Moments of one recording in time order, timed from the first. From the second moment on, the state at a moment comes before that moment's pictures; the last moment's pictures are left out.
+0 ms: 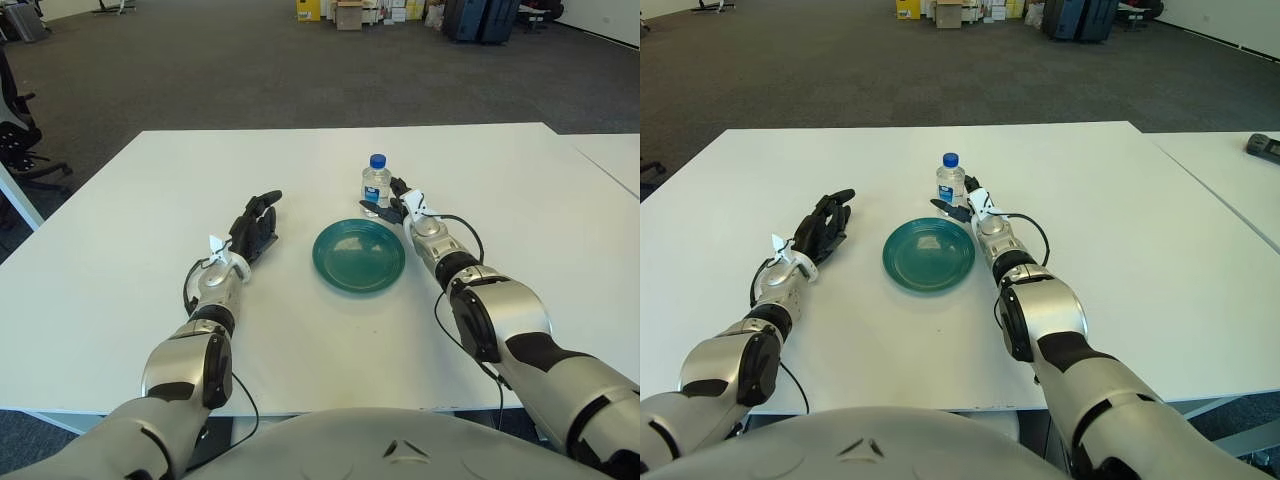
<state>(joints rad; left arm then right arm) -0.49 0.11 0.28 1.25 -0.16 -0.58 -0.48 -0.84 0.00 -0.01 1.36 -0.25 -0.19 -0.06</state>
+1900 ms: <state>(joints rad) -0.45 0.09 0.50 1.19 -0.47 -0.41 -0.86 -0.93 0.12 0.06 1.37 -0.36 -0.09 -0.32</state>
